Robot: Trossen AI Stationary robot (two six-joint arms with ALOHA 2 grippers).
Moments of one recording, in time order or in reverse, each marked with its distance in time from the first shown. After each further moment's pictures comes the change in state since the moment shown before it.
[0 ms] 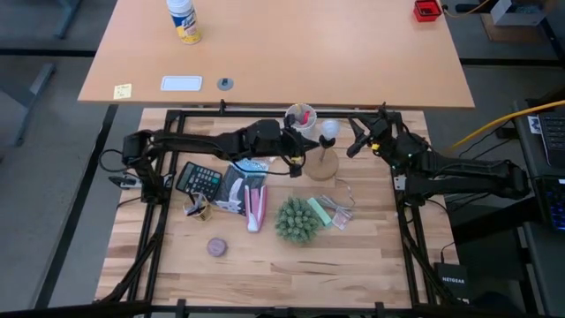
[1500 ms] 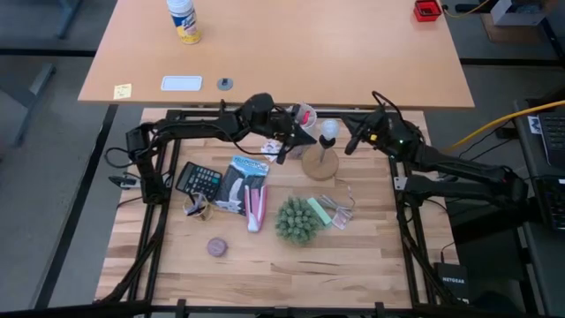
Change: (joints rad) left arm 0.195 0.038 0.000 0.118 0.640 -0.025; right arm -0.256 0.074 0.000 0.024 -0.464 0.160
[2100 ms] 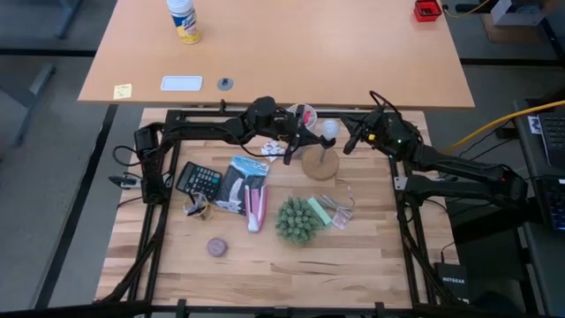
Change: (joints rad) left arm -0.006 0.068 0.001 0.163 -0.014 -0.037; right arm 0.000 0.023 0.000 0.018 0.009 -0.005
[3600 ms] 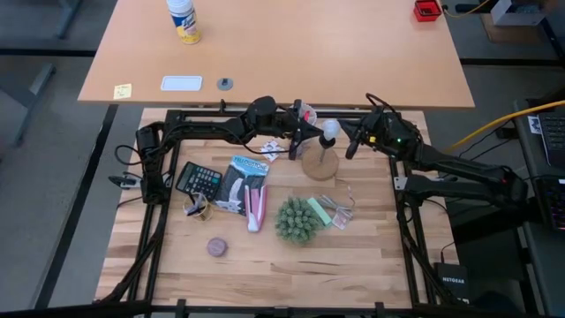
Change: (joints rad) left arm 0.015 0.022 0.000 0.026 -0.156 -0.018; right arm 0.000 -0.018 0.001 -0.068 -0.130 0.008
